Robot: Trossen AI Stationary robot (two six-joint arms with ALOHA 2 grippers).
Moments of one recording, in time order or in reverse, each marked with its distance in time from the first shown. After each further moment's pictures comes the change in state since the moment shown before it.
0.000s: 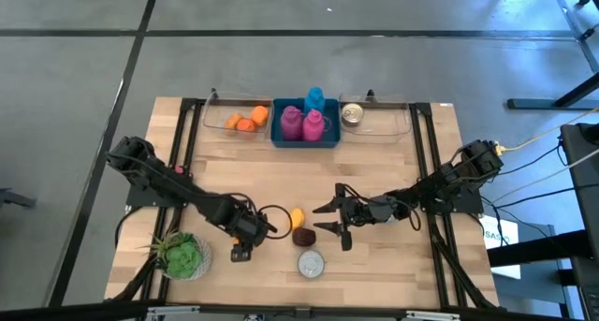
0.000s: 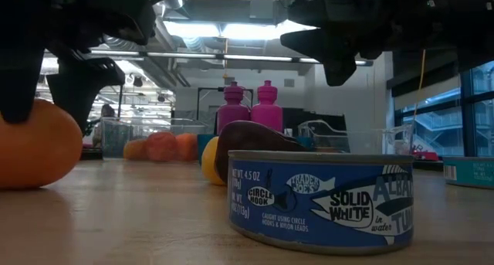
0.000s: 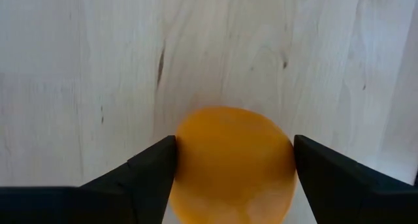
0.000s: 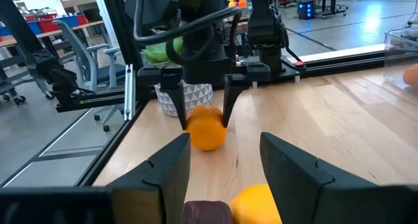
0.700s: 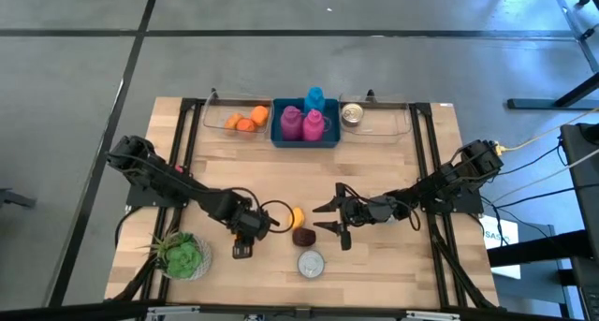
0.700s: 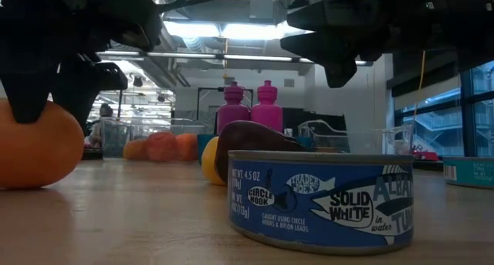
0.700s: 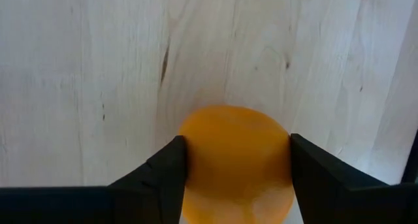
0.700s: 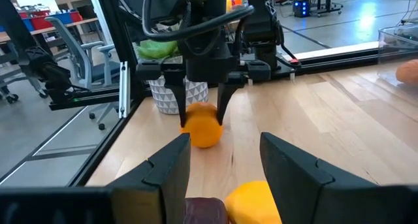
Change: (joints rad) left arm 0.046 -0.041 -0.001 0.000 0.058 0.015; right arm 0.000 0.000 0.000 -0.014 0.015 0.001
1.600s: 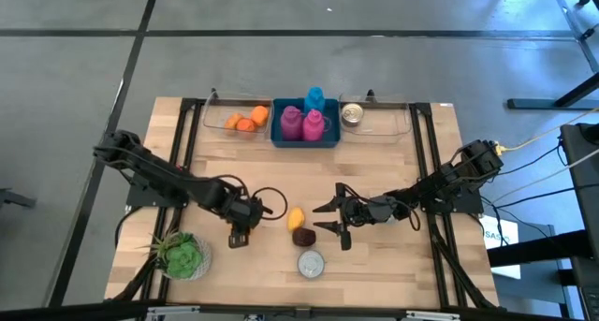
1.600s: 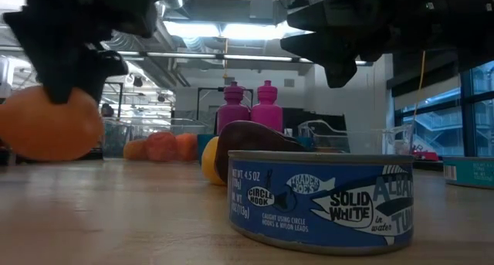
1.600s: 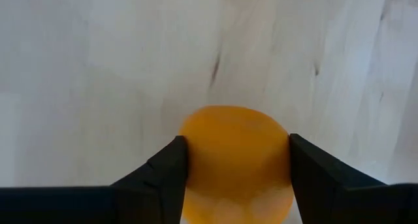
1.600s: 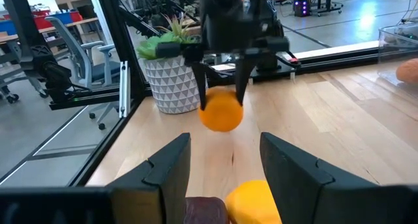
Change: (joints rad) left arm 0.068 -0.194 -0.002 -0.021 -0.090 0.030; right arm 0.000 0.000 0.000 -0.002 0.000 0.002
